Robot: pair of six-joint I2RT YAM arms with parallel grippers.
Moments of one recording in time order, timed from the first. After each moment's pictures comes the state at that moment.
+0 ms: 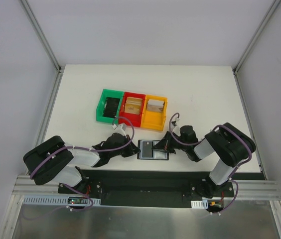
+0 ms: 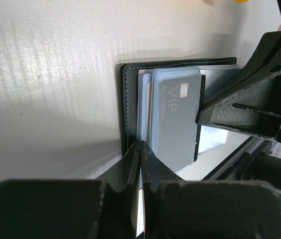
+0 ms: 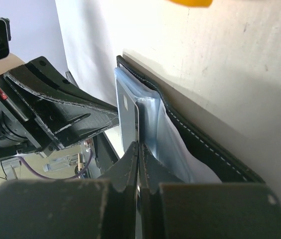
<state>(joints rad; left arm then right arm) -0.87 1.40 0.27 0.49 0.04 -1.04 0.58 1.70 0.28 0.89 -0.61 1.08</state>
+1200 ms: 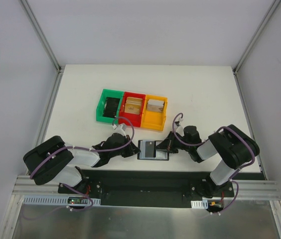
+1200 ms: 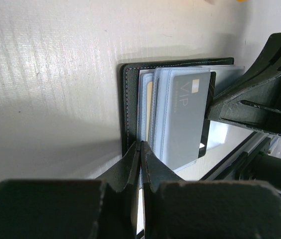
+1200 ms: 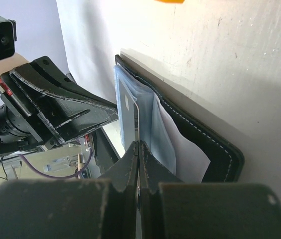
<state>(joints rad) -0.87 1.40 0.27 0.49 0.04 -1.05 0.51 1.66 0.24 0.88 -0.65 1.06</state>
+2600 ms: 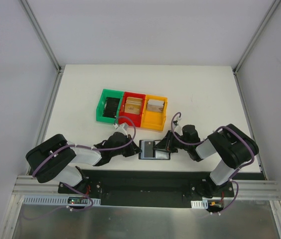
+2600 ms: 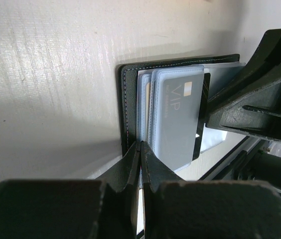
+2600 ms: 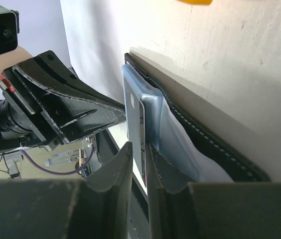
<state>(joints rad) -0.87 1.44 0.30 0.49 0.05 -1.04 0.54 1.66 0.27 0.87 -0.67 1.06</state>
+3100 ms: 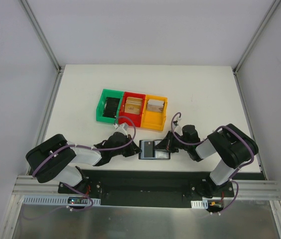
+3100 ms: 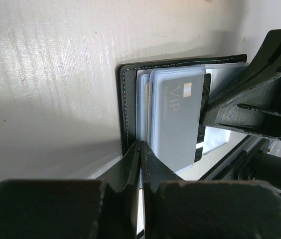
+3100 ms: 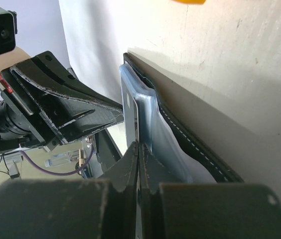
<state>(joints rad) -0.87 1.43 0.30 0.49 0.05 -1.04 0.54 1.67 0.27 0.87 -0.67 1.06</state>
